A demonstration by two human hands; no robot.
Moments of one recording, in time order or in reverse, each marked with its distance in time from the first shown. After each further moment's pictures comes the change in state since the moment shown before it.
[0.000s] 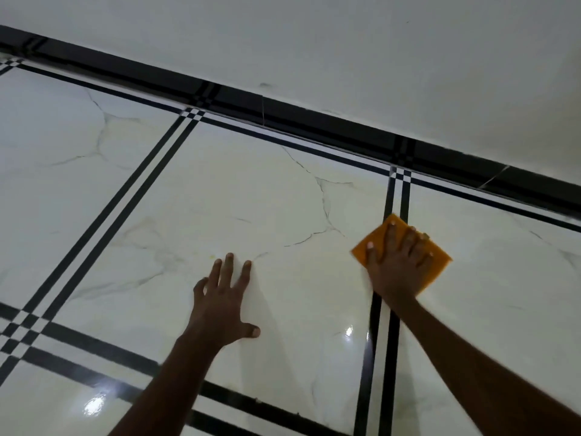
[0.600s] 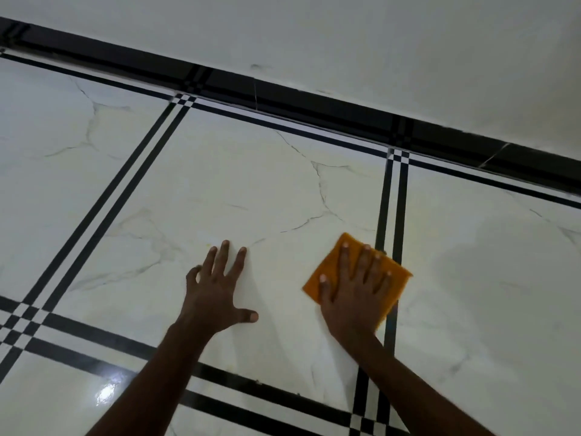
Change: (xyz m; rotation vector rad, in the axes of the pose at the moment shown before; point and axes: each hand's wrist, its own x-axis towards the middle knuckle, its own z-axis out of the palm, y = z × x) left_hand -0.002 -0.011 0.004 0.014 0.055 0.029; right_hand -0.119 -0.041 0.021 0.031 0.045 -0.141
